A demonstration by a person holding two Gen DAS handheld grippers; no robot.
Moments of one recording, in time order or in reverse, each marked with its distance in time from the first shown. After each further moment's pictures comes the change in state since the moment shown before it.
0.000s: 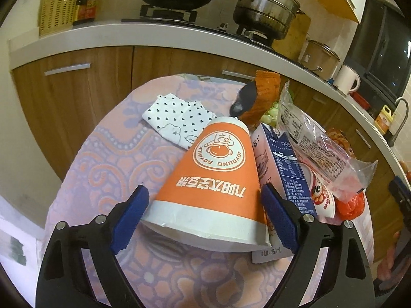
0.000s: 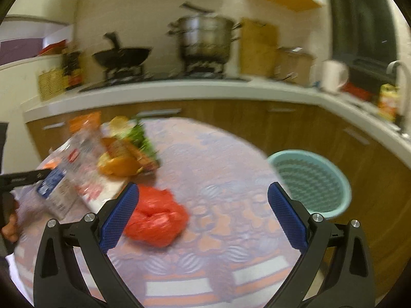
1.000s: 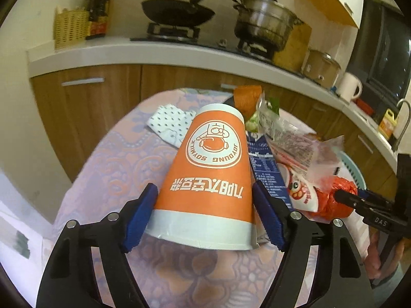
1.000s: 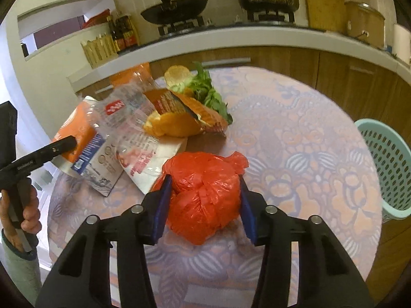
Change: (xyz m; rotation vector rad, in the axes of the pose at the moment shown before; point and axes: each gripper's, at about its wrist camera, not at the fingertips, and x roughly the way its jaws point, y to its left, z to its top) left arm -0.056 -0.027 -0.018 -0.011 -0.097 0.058; right arm 0.055 0.025 -0.005 -0.031 0.239 0.377
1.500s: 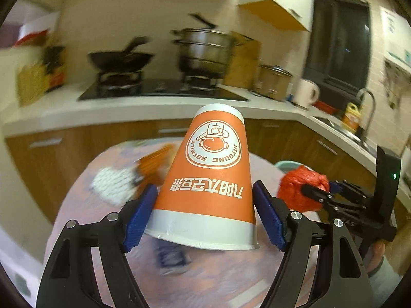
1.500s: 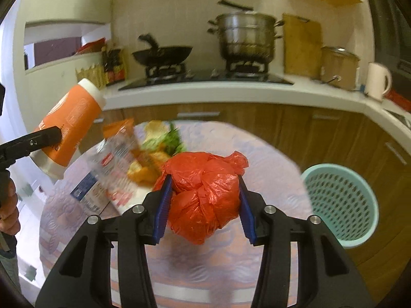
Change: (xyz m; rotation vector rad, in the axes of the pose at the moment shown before) left arm -0.044 -0.129 0.042 0.201 -0.126 -0.168; right arm -0.082 -0.027 0.027 -0.053 -0.219 -0.152
